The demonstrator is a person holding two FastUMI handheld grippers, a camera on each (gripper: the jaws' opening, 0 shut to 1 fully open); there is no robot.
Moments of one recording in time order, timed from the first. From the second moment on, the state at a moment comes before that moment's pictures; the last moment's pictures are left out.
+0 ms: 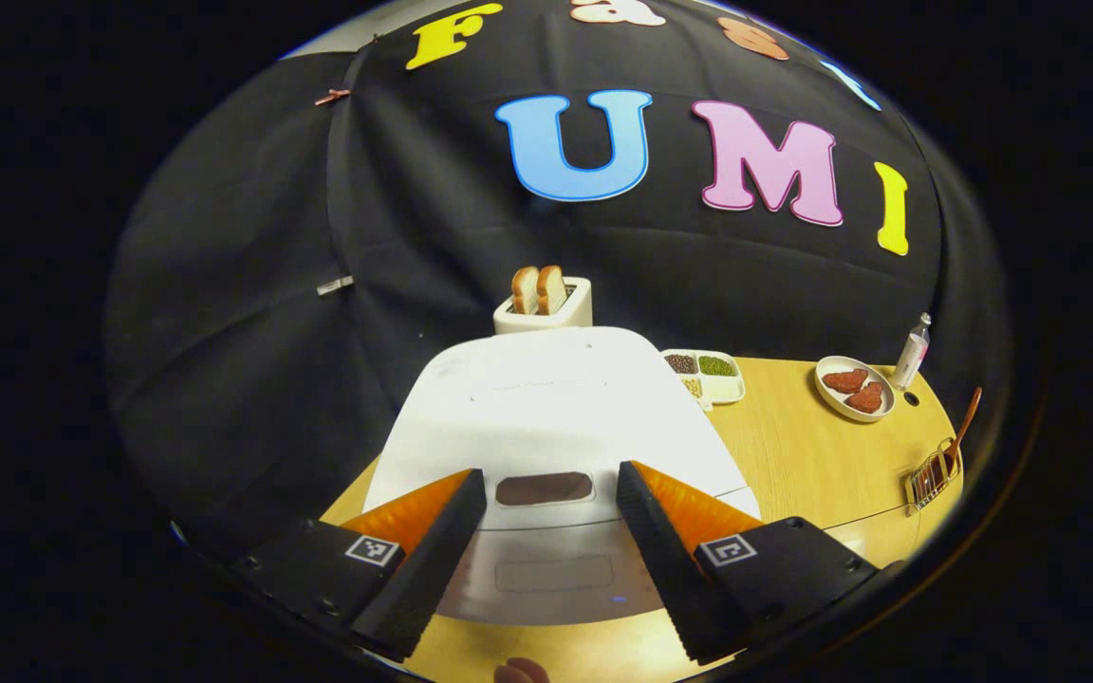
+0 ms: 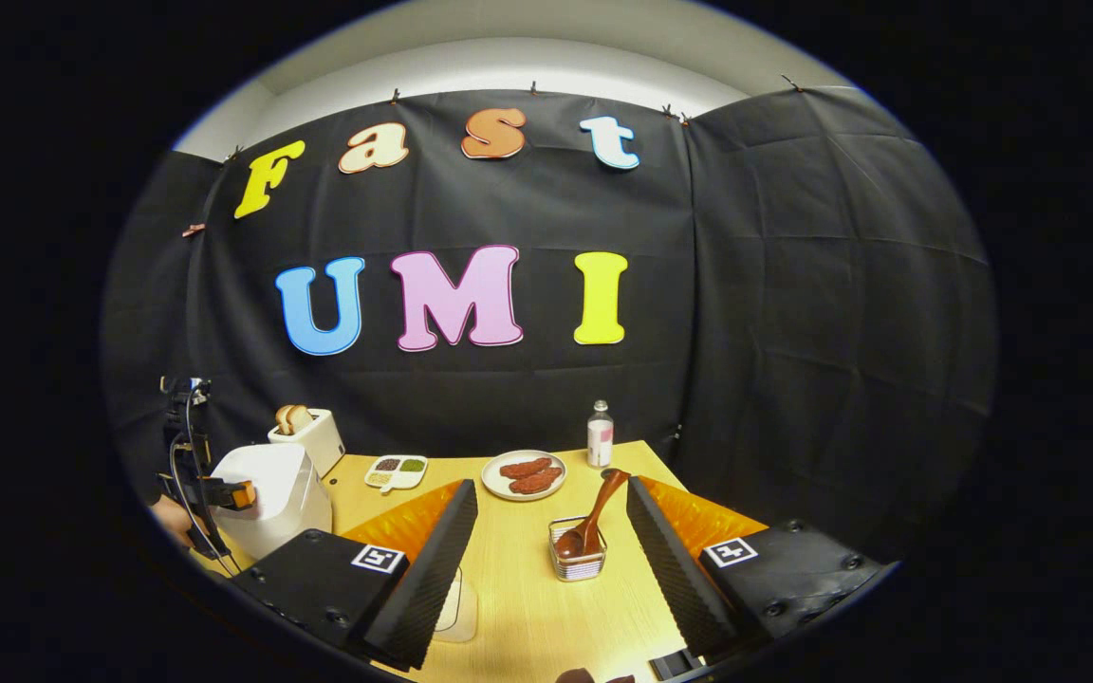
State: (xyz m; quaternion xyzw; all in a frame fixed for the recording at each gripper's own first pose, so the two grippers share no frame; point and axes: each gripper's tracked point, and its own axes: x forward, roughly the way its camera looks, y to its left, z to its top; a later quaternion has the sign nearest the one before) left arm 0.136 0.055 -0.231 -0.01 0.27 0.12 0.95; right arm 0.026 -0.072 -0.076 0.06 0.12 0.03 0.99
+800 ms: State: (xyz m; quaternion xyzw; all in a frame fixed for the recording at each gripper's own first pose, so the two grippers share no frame) left arm 0.066 0.019 -0.042 -0.04 0.07 0.05 1.00; right arm 0.031 -0.073 -0.033 0.07 0.08 0.04 0.99
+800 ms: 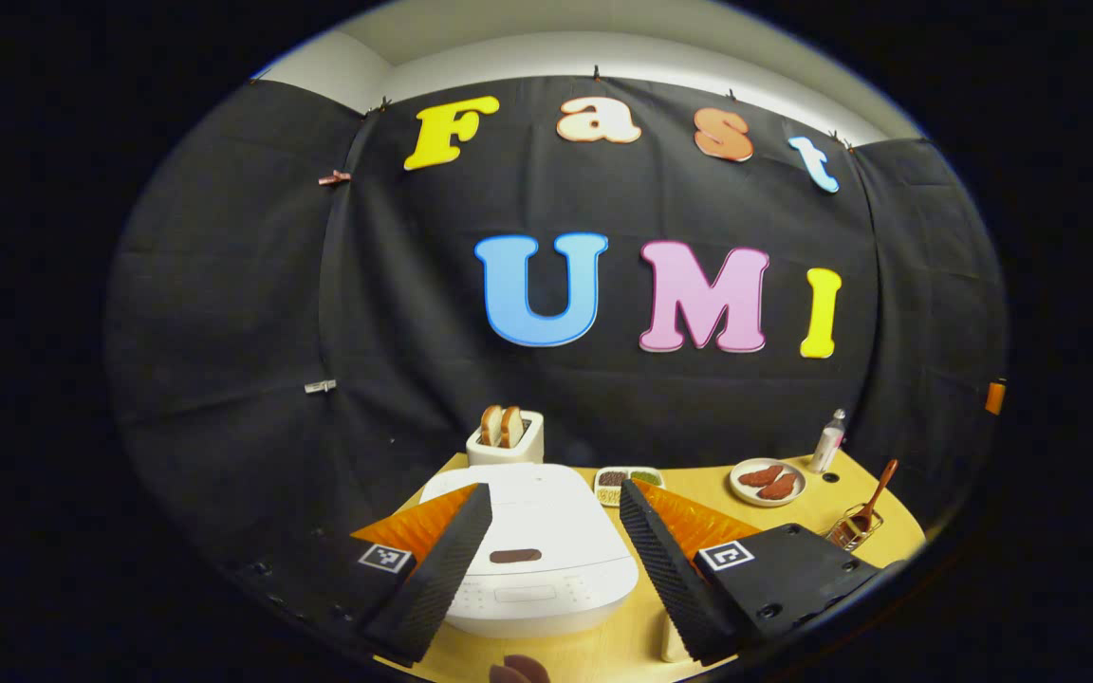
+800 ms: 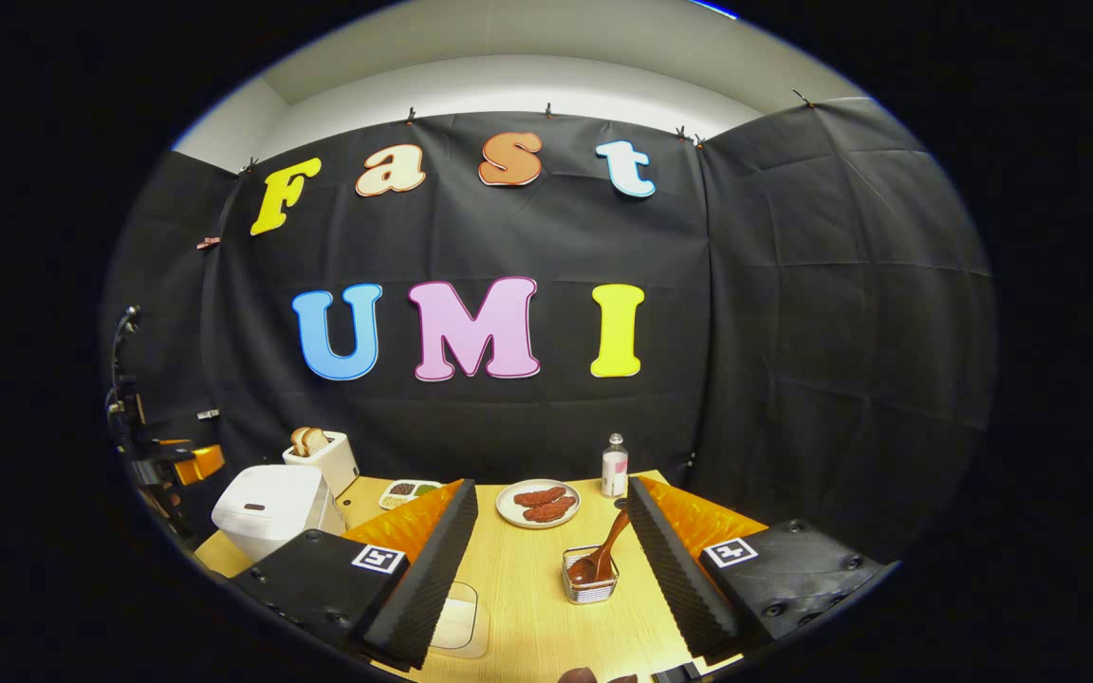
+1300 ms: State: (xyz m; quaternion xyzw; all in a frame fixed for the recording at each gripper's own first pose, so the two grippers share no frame) left arm 0.017 -0.007 0.020 -0.02 0.02 0.01 1.00; right arm 0.021 -0.072 0.000 0.07 0.03 0.05 1.00
